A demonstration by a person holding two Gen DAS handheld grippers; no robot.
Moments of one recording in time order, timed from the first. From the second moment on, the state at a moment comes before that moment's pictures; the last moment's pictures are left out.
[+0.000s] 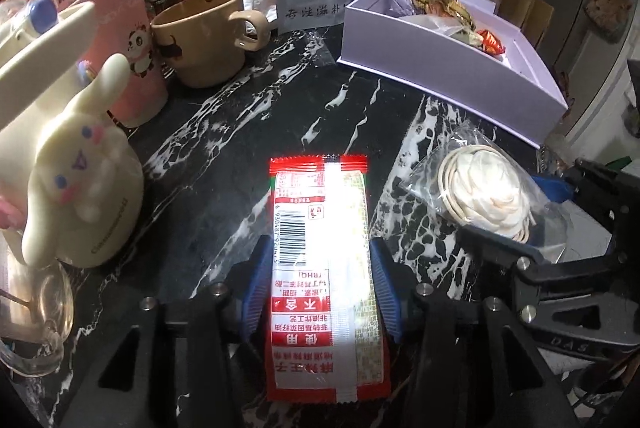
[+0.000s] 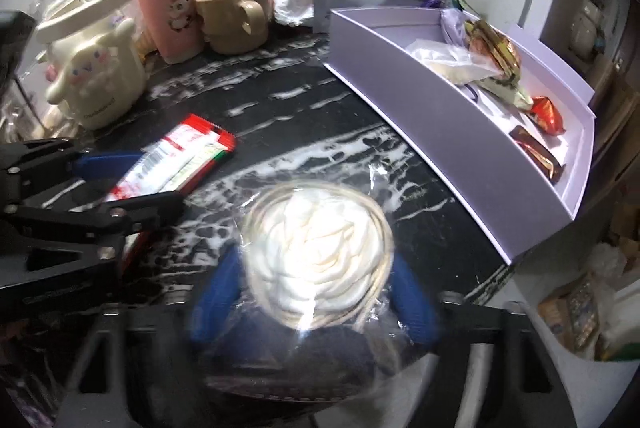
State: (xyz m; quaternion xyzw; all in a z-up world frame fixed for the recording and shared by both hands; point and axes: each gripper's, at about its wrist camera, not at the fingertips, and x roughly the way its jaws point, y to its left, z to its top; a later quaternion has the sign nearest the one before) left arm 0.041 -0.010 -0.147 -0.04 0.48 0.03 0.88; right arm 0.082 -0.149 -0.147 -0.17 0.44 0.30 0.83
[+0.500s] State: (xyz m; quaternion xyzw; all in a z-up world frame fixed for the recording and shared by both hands) left arm 0.021 -0.013 -0.127 -0.08 0.46 -0.01 0.89; right arm 0.068 -0.166 -0.134 -0.10 0.44 0.31 0.84
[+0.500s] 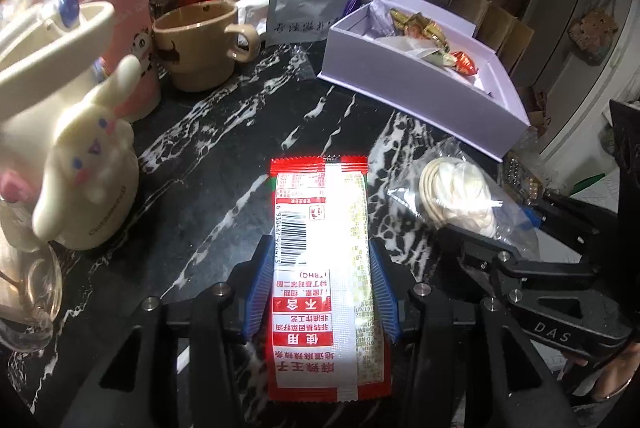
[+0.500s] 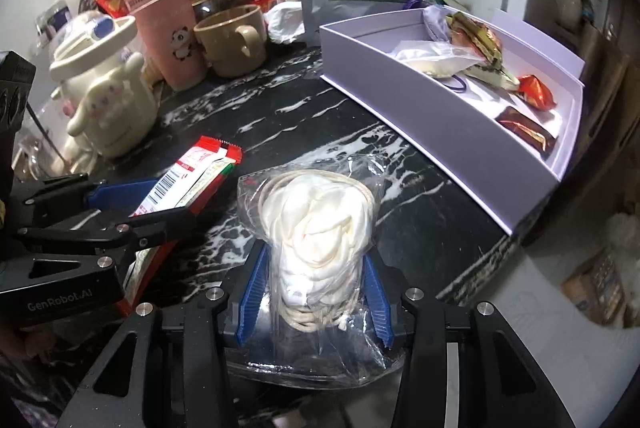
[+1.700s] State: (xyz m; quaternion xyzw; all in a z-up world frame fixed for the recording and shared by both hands) left arm -0.021 -0.081 0.007 -0.03 0.29 -0.11 0.95; right arm -0.024 -0.246 -0.006 -0.03 0.29 0.28 0.91
